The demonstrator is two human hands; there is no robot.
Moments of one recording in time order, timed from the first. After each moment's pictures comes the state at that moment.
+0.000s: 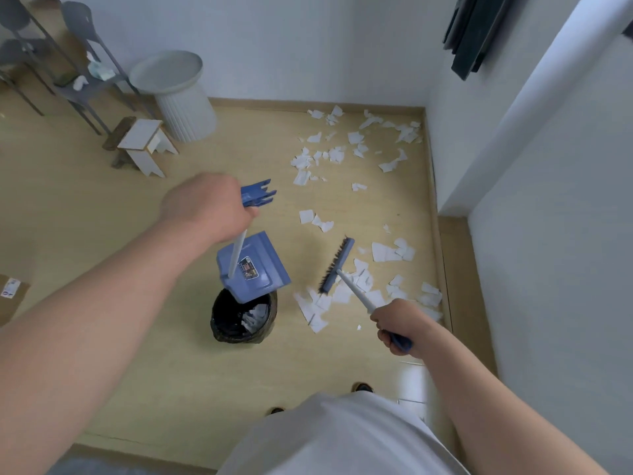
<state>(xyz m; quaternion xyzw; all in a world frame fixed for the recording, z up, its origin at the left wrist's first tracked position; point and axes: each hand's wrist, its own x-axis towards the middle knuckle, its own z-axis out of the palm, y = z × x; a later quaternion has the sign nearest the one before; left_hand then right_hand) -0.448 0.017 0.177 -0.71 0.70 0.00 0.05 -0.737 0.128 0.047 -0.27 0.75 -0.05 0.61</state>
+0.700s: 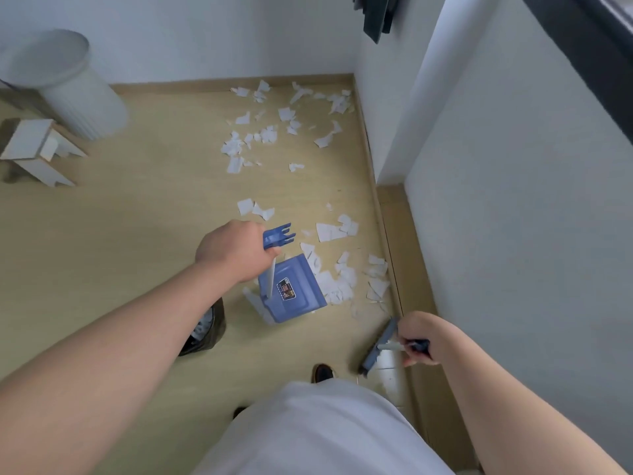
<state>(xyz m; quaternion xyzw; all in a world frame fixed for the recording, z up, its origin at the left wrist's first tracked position) -0.642 0.009 0.088 -0.62 0.77 0.11 0.08 -0.935 0.159 -0.004 -0.04 0.77 0.06 0.63</state>
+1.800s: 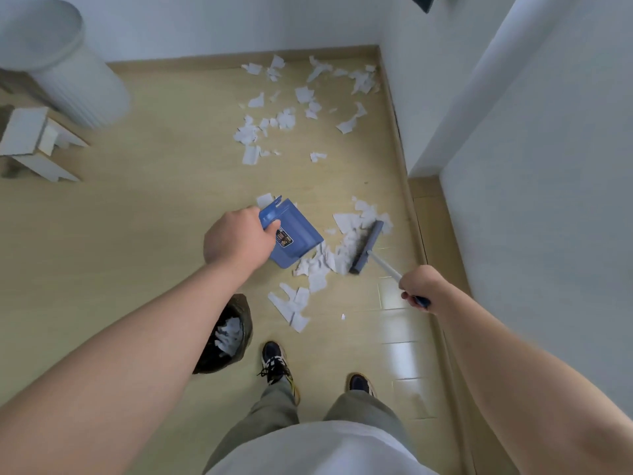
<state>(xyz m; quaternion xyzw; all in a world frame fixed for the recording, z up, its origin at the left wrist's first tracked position) -0.561 -0.145 0.026 -0.70 0.70 0.13 0.00 -0.850 -0.046 -0.059 -0.16 0.84 -0.01 0.52</state>
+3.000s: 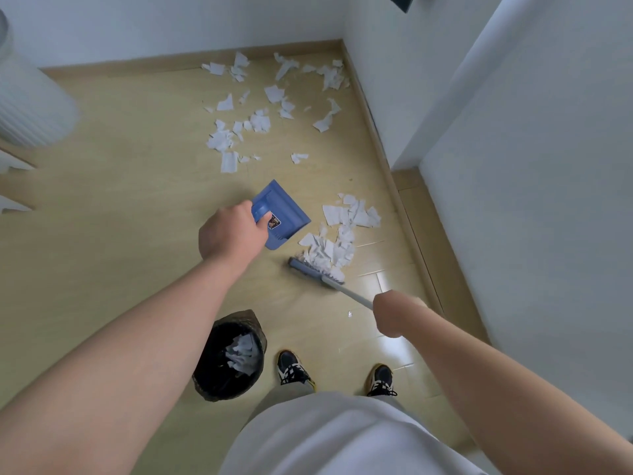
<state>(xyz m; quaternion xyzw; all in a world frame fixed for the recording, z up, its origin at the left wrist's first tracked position) -0.463 -0.254 0.008 -0.64 0.75 0.14 -0.02 -0.680 -0.074 -0.014 -0.48 0.73 0.34 0.36</state>
